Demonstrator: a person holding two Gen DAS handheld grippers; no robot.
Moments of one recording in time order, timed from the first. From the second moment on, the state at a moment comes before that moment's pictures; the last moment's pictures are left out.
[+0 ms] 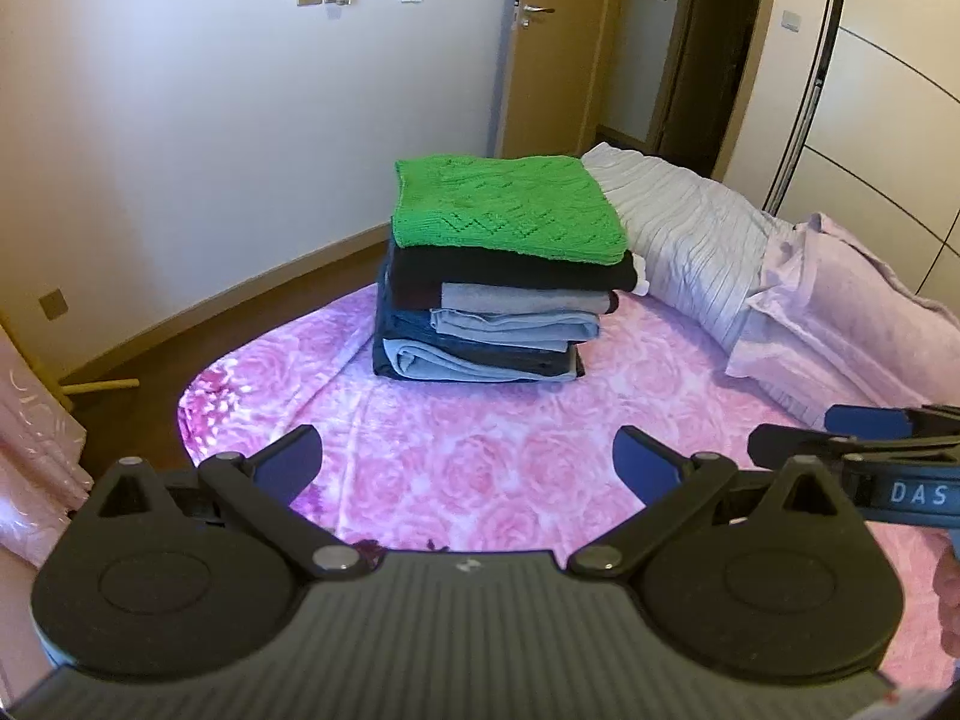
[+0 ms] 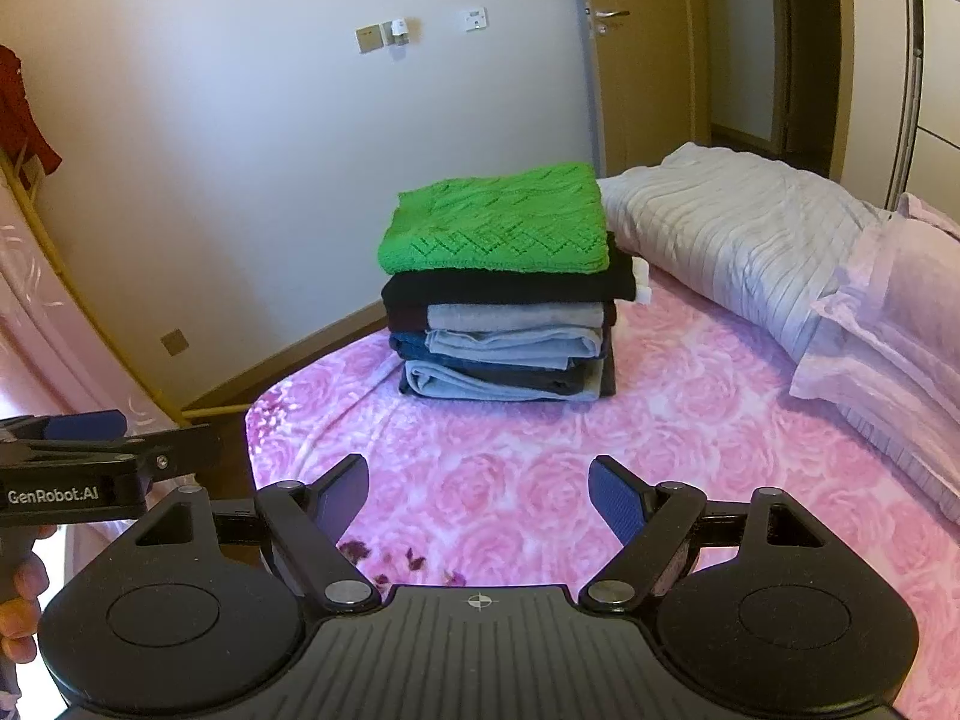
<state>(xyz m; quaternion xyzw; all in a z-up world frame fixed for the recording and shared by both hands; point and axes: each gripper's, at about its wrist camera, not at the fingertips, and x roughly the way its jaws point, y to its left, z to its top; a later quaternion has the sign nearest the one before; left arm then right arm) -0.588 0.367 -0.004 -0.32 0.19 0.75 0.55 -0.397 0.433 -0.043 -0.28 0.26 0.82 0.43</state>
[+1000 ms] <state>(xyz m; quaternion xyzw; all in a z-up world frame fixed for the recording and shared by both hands) -0.583 0.382 -0.014 -0.33 0.20 0.73 0.55 -0.394 0.444 -0.050 -0.29 0.27 0.81 0.43</state>
